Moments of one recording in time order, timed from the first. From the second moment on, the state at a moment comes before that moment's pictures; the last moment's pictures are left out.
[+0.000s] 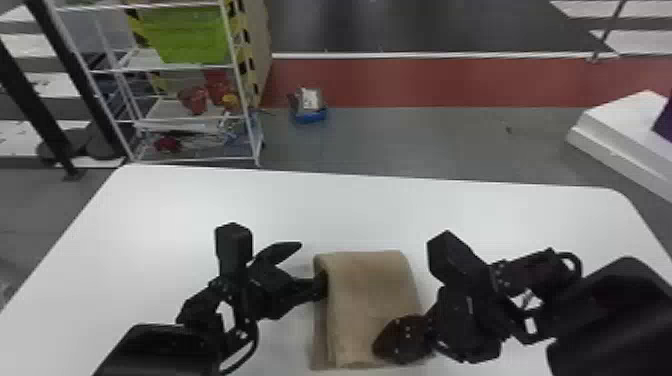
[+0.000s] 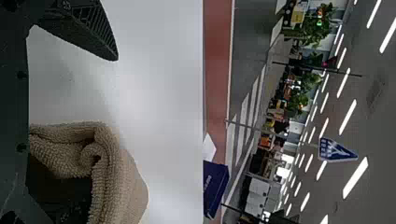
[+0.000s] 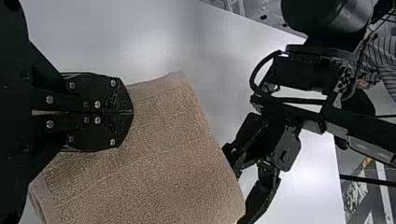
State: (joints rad) left arm 0.13 0.00 -0.03 -1.69 0.01 0.38 -0.59; right arm 0.01 -0.39 0.39 -2.03 0.41 0.71 1.36
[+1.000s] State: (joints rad) left arm 0.07 0.00 -0.01 -1.88 -0.57 0.83 -1.04; right arm 0.01 -0.38 0.40 -1.98 0.43 0.67 1.36
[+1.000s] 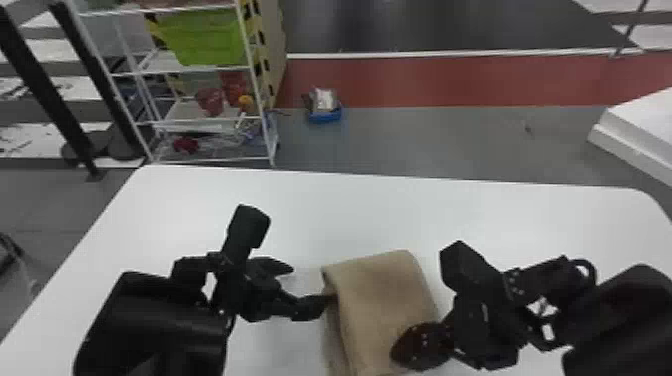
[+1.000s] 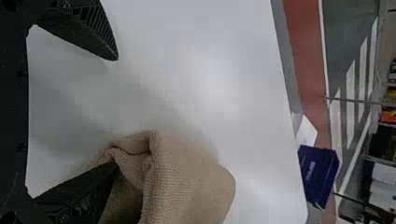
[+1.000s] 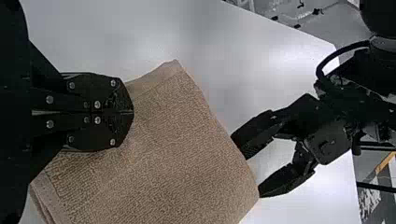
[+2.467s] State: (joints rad) left arm 0.30 0.00 0.19 -2.05 -0.08 0.68 -0.27; right arm -0.08 -0.14 0.33 -1.69 0.28 0.53 1.24
